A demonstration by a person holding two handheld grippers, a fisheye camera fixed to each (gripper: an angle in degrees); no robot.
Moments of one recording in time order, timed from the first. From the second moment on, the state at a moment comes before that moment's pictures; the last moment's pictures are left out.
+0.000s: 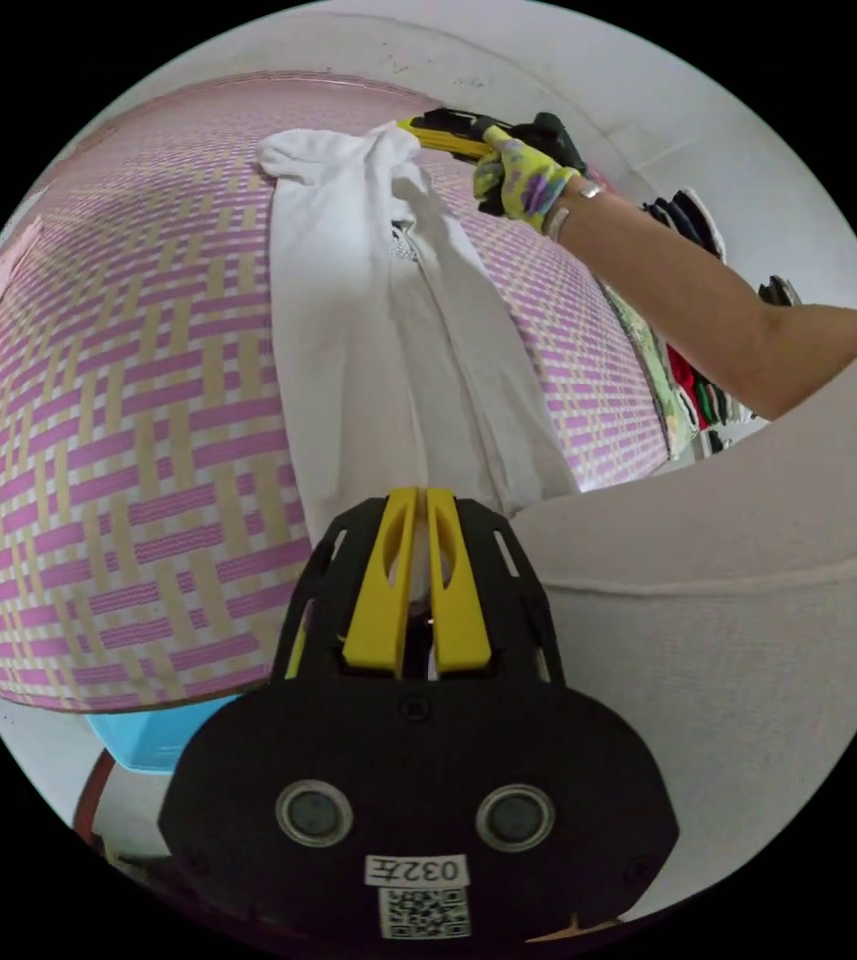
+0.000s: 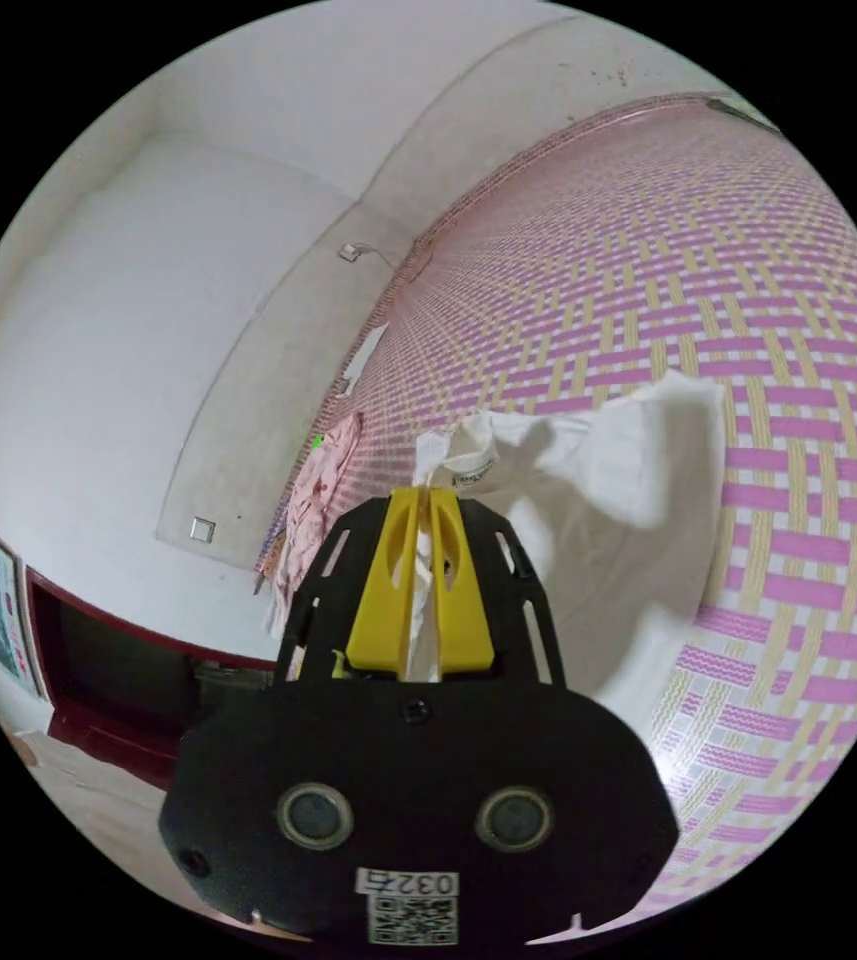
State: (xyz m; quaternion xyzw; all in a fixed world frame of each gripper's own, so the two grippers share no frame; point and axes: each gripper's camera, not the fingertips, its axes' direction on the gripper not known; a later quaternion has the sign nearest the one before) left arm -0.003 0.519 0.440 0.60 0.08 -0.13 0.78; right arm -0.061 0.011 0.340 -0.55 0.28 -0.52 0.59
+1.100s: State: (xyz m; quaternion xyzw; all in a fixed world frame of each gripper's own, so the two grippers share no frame) left arm -0.092 0.586 0.503 0.60 0.17 -0.12 0.77; right arm -0.034 -0.027 0.256 -0.49 0.40 -0.56 0.54
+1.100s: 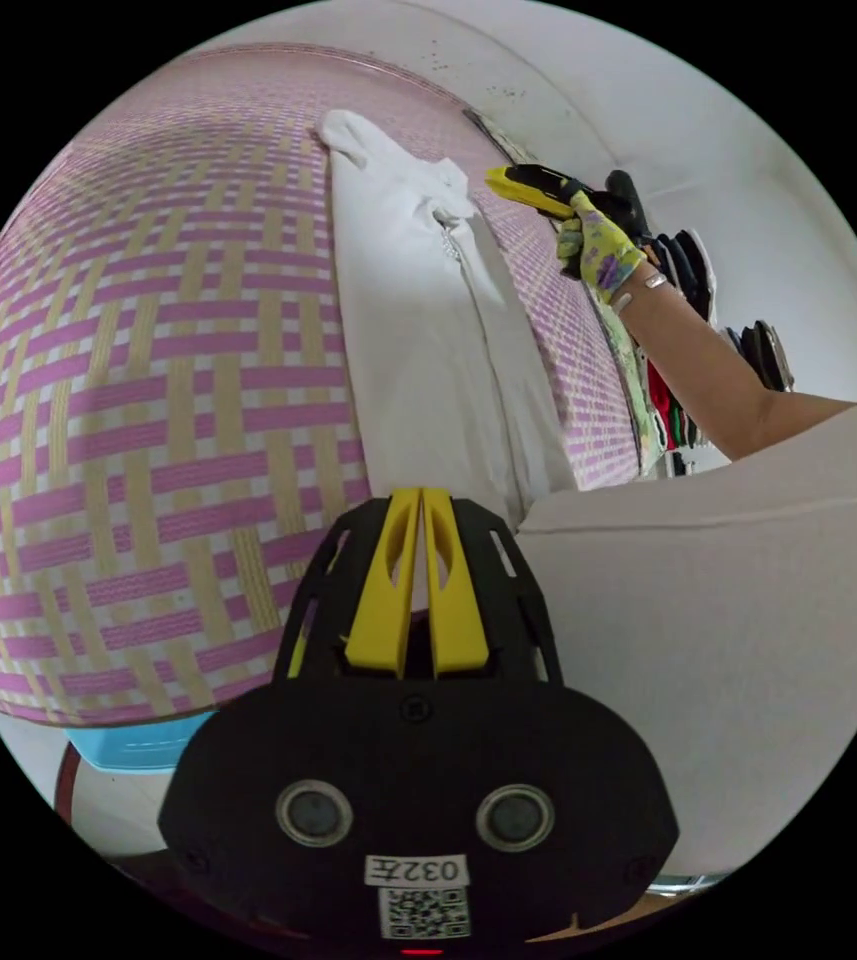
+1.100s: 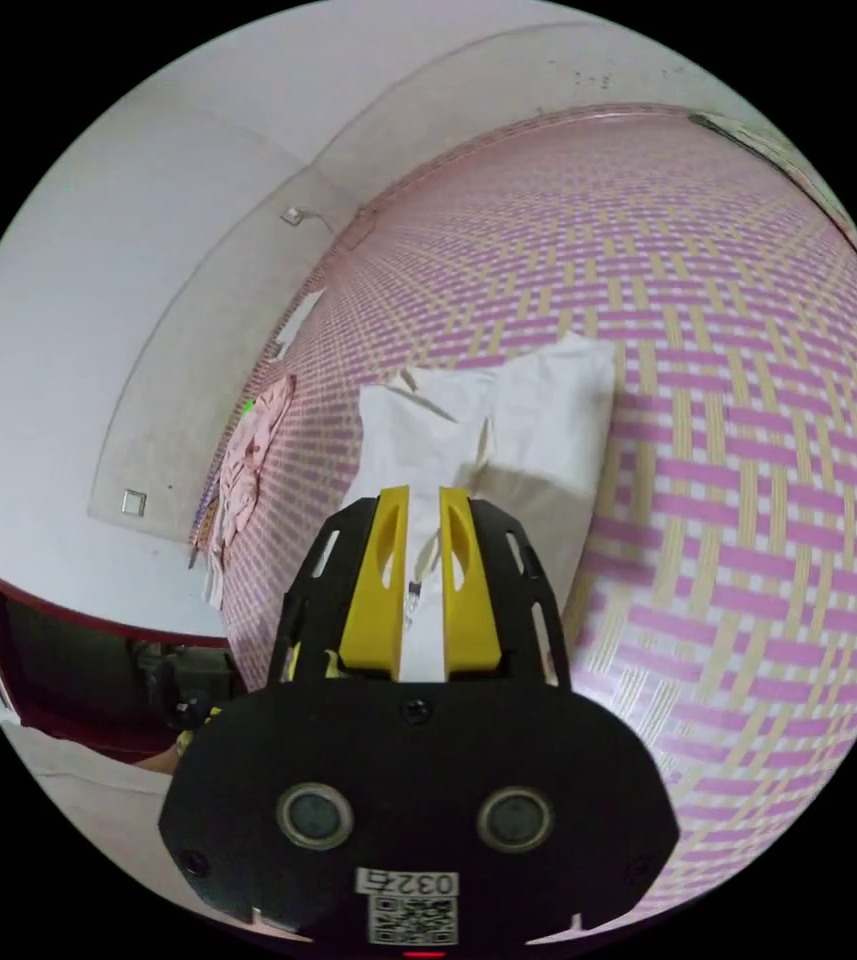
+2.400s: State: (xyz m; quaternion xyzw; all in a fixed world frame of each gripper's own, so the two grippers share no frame) left arm -0.353 0.556 0.190 0.68 0.22 -0.19 0.67; right arm -0.028 -0.024 0.189 -0.48 0.37 -0.52 0.60
